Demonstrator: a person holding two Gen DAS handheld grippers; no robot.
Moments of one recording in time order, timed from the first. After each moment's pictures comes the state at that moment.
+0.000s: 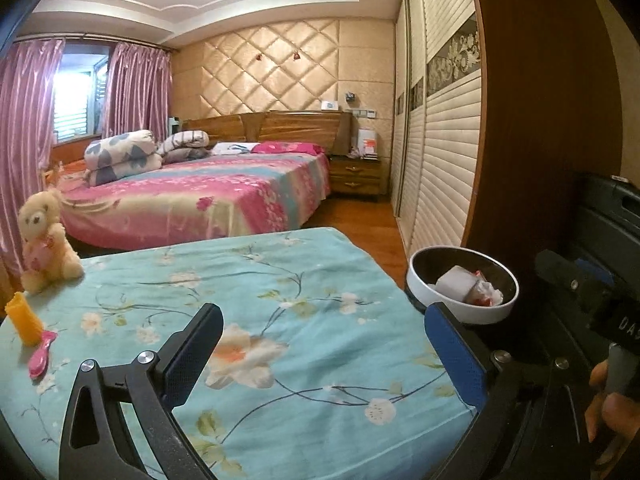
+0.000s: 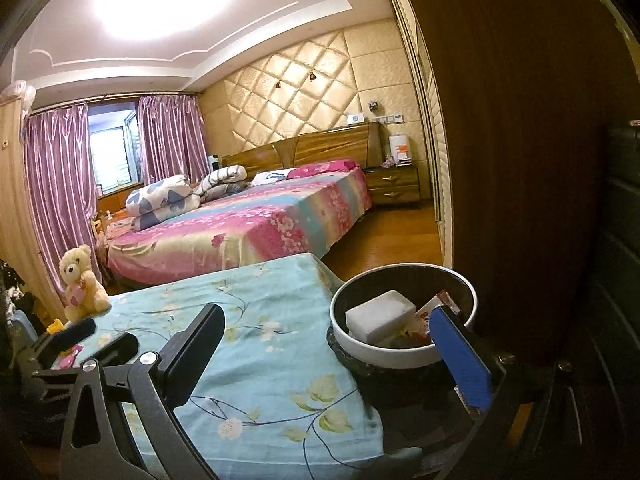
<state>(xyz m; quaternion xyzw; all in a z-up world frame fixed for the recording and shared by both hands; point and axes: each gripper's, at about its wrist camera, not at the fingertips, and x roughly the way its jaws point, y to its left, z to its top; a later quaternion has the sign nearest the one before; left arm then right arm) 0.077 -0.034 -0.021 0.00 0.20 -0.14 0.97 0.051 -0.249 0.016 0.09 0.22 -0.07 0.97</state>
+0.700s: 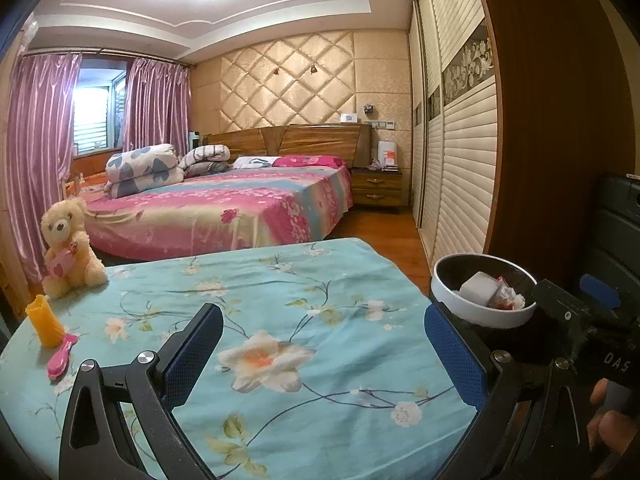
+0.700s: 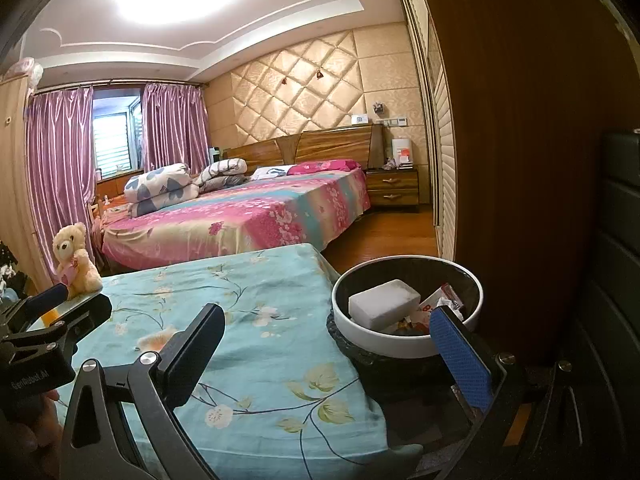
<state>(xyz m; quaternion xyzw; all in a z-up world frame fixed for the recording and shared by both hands) 0.071 -0.033 -0.030 0.01 0.18 -0.11 0.98 0.048 -0.234 0.002 0.06 0.22 -0.07 0.97</state>
